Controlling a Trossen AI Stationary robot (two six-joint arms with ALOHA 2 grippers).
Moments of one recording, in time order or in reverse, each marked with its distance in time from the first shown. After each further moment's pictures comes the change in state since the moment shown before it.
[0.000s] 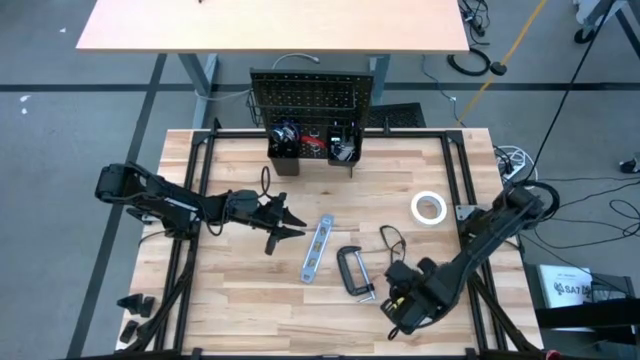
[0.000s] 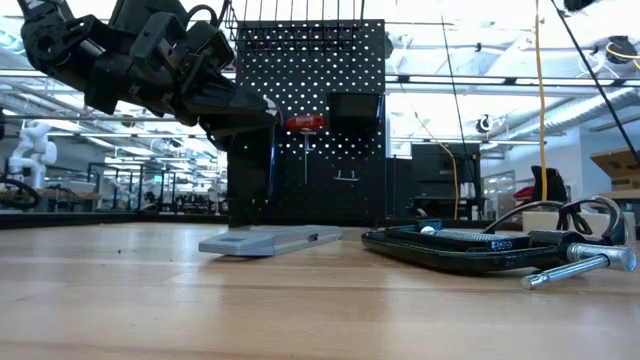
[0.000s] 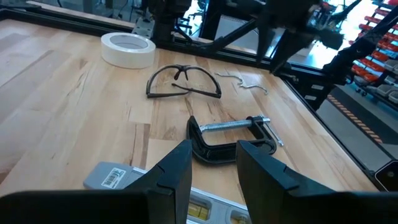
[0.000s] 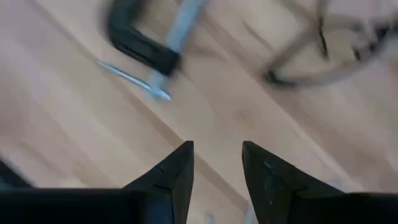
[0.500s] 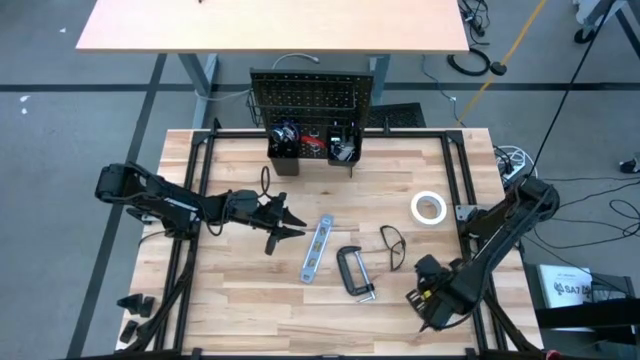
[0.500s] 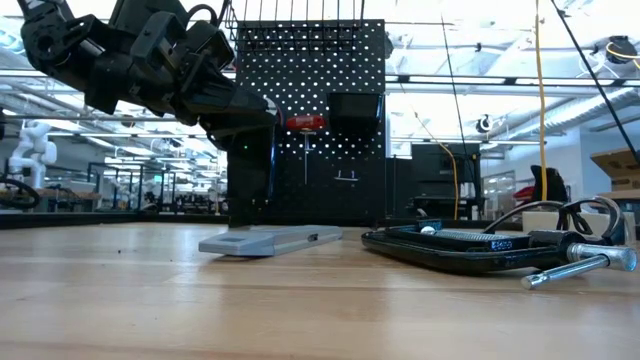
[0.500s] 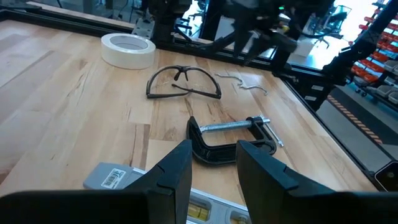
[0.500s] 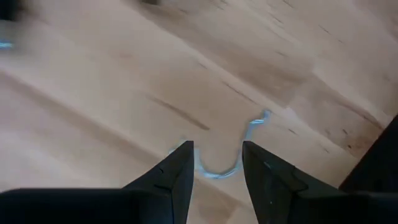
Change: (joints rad) left arm 0.000 0.000 0.000 0.002 0.000 -0.001; right arm 0.135 -0.145 -0.283 0.004 -0.111 0.341
